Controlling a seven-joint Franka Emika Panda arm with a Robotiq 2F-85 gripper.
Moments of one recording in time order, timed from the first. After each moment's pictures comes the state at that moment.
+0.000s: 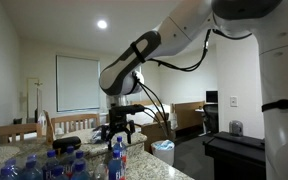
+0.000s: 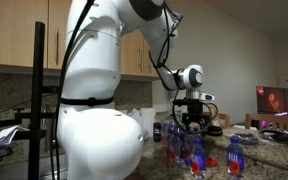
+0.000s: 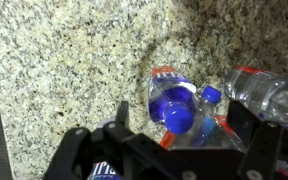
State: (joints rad) arm 0.07 0.02 0.09 -2.15 -0.01 2.11 0.29
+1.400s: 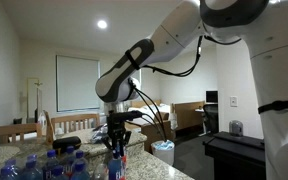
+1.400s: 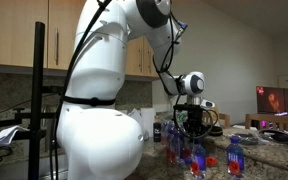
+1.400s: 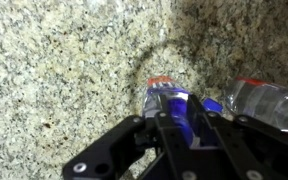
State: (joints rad) arm 0.07 0.10 0.09 -2.12 0.00 2.10 0.27
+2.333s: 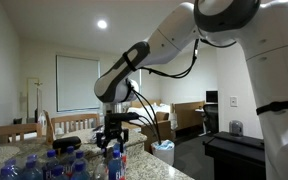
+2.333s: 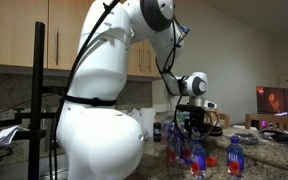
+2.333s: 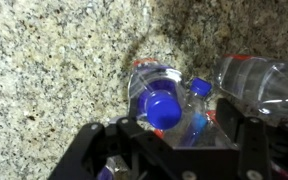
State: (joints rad) arm 0.08 0.15 0.07 -2.08 0.07 2.15 0.27
